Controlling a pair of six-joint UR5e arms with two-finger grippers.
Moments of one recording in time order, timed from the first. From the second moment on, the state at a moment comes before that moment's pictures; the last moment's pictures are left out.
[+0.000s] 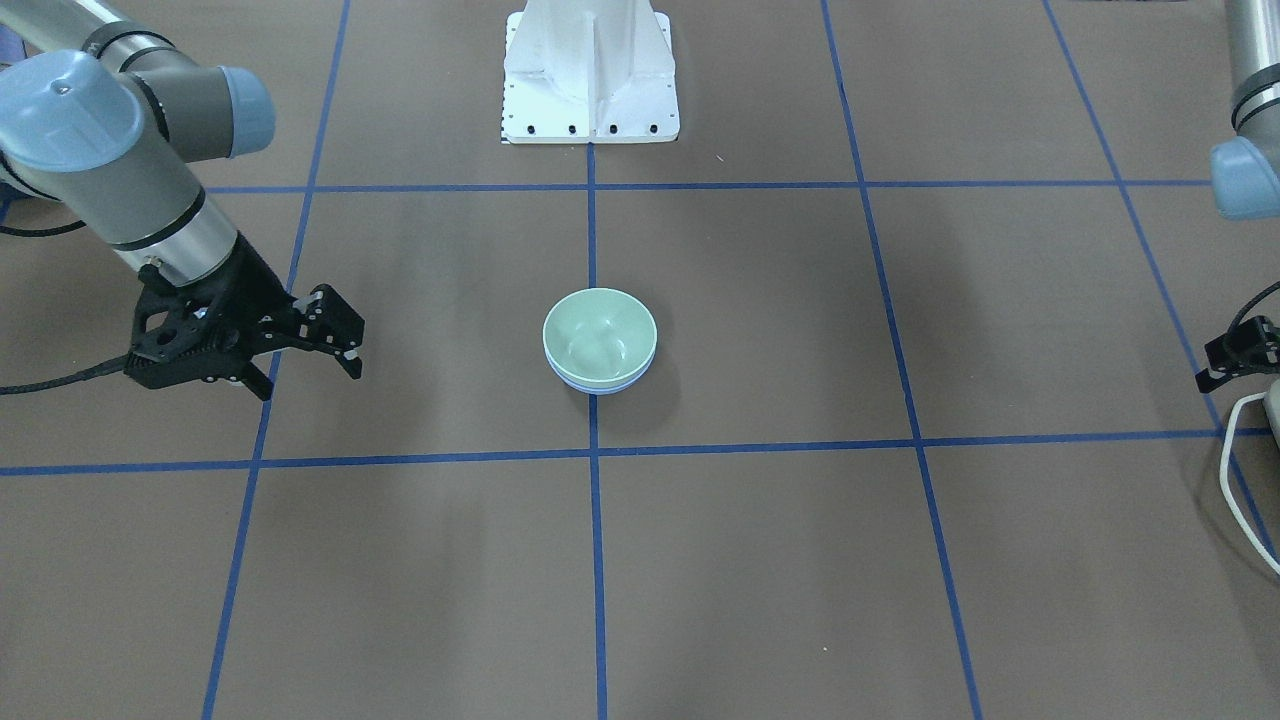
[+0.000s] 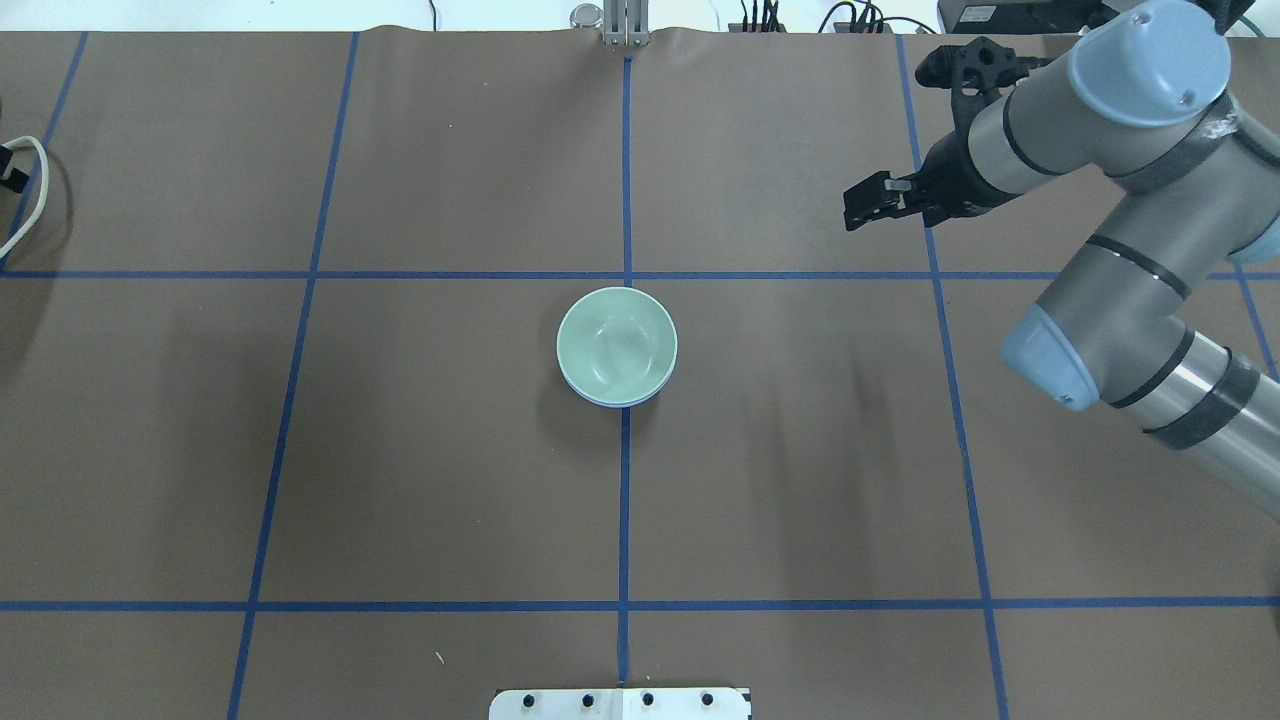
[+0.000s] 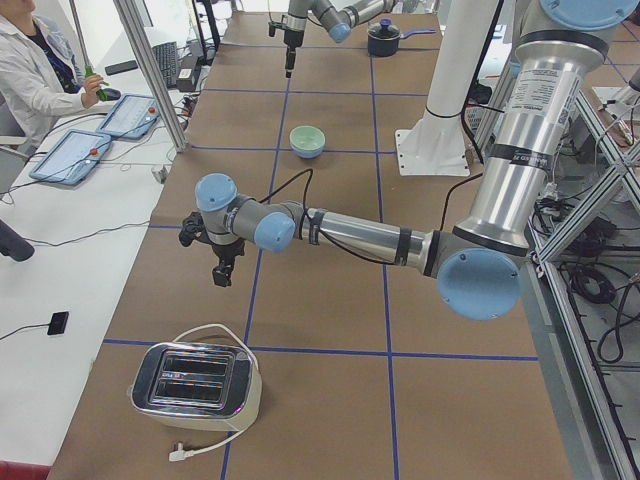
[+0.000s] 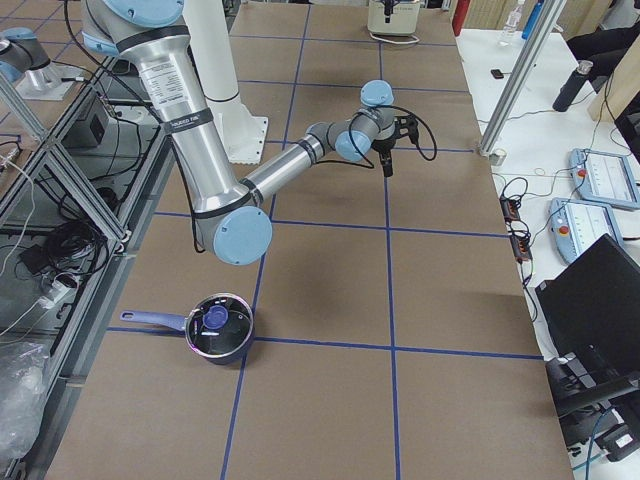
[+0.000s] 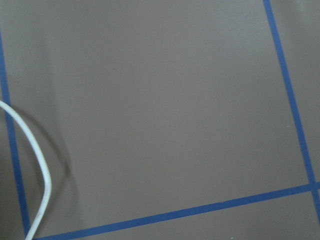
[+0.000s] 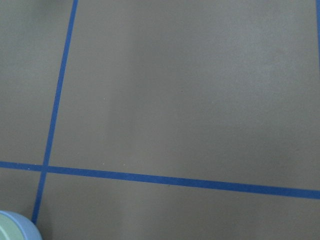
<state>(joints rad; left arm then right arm) -1.35 -1.80 -1.49 -1.79 -2.34 -0.21 0.93 -1.19 1.73 -1.24 2.10 0.84</state>
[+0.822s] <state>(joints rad) -1.40 -1.75 -1.51 -1.79 -2.40 -0.19 1.33 -1.38 1.87 -1.70 2.15 0.42</state>
